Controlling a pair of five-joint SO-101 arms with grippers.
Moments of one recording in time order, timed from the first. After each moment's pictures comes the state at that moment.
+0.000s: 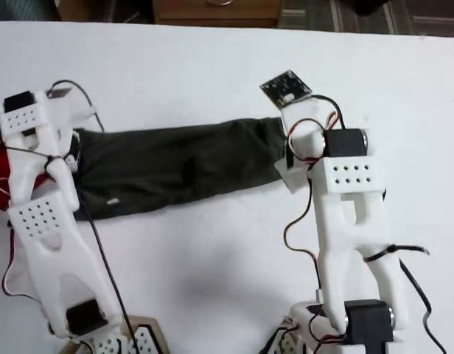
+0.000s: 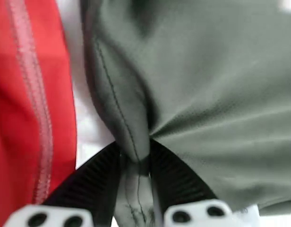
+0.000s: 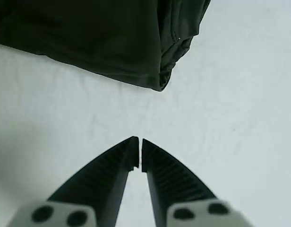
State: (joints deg) left arm -31.0 53.8 -44.3 101.5 -15.0; right arm -8.2 -17.2 15.0 82.5 28.3
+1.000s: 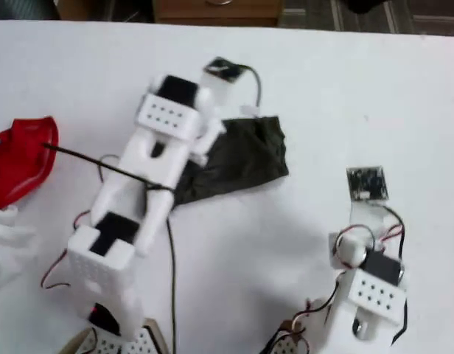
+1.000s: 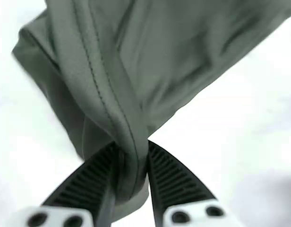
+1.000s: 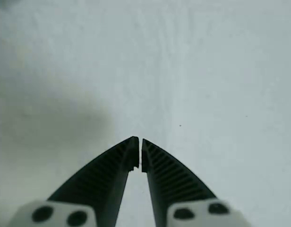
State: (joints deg) left arm 15.9 20.0 -26.6 96.8 -4.8; right arm 21.5 -64.7 76.3 60.5 28.2
